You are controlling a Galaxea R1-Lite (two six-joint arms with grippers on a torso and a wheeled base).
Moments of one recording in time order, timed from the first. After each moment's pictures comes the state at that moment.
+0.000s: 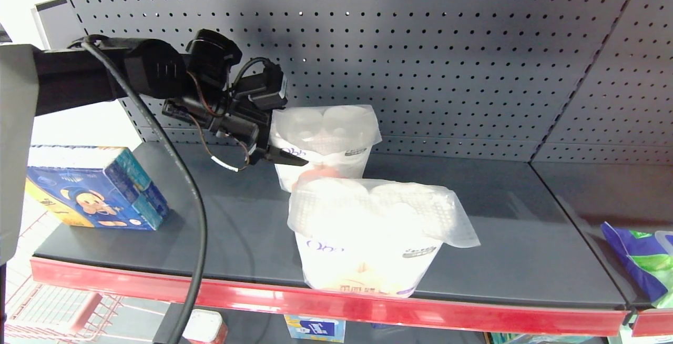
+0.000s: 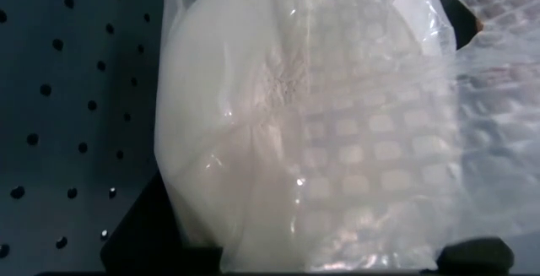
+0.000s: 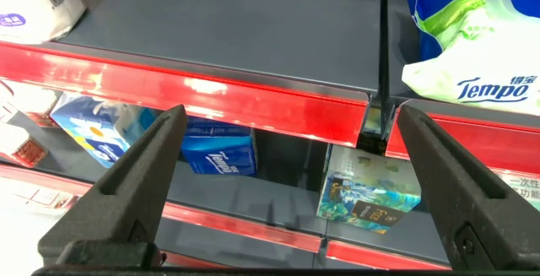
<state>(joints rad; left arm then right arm) -0.30 2.14 -1.98 0.66 -0.80 1.20 0.18 0.10 0.00 0.00 -0.02 0.00</state>
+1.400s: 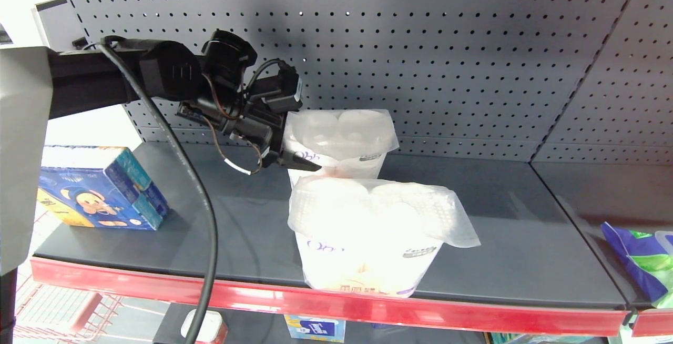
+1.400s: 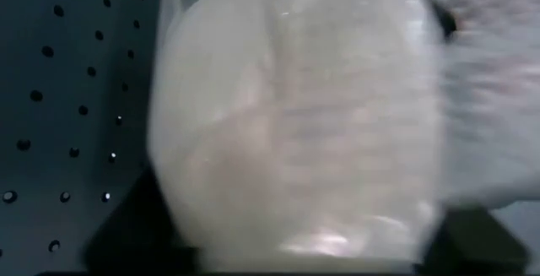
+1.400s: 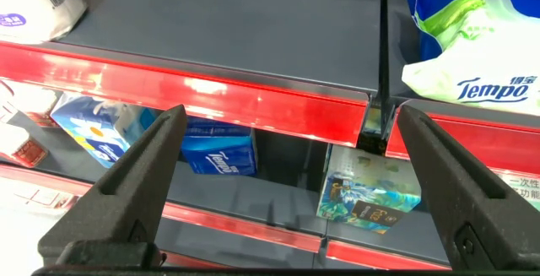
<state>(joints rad) -0.34 2.15 -1.99 0.66 -0.79 1.19 0.18 0.10 0.00 0.00 -0.02 0.00</state>
